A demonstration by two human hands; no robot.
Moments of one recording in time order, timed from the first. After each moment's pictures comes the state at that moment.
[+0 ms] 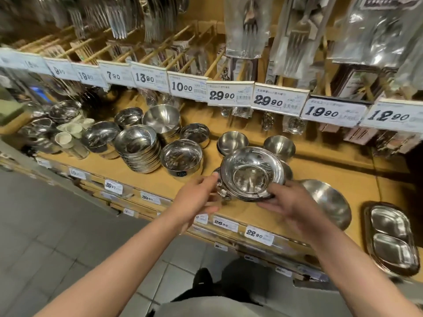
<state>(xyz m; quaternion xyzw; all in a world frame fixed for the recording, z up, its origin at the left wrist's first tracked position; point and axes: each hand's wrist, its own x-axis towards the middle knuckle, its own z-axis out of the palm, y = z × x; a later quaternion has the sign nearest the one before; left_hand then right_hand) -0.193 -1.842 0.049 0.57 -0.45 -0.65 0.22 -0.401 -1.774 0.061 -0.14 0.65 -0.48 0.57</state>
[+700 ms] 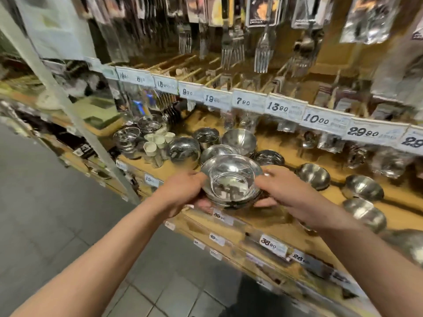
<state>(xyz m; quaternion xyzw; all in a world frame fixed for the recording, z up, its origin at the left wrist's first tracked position) 0.042 -1.907 0.130 0.61 -0.48 -0.58 0.25 -0.187 -1.890 0.114 -0.44 0.60 -0.34 0.58</state>
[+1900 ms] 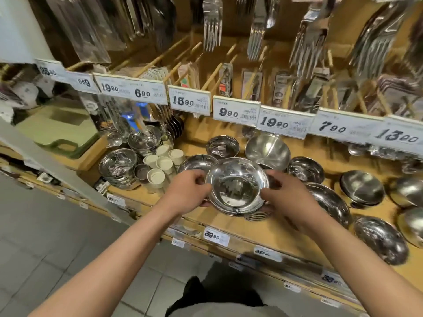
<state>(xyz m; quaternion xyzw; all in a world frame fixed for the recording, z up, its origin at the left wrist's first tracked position) 0.146 -2.107 0.084 0.57 -0.64 -0.48 0.17 -0.076 -2.030 0.077 -0.42 0.72 -0.34 0.44</state>
